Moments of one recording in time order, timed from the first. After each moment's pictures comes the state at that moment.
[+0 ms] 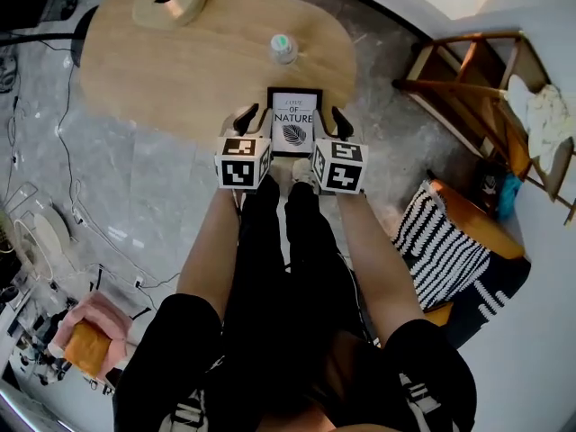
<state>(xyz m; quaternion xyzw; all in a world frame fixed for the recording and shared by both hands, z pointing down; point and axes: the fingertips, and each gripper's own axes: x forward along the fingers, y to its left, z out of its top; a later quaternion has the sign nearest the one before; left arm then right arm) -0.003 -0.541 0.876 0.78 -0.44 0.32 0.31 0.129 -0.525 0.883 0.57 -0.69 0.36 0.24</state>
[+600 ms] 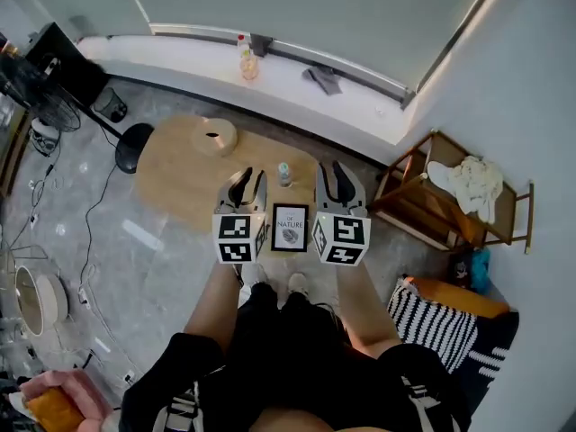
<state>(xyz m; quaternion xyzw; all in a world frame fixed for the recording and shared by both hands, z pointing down) -0.020 -0.515 0.435 0.83 -0.53 0.13 0.10 0.125 -0.508 0.407 0.63 -0.77 0.09 0.04</state>
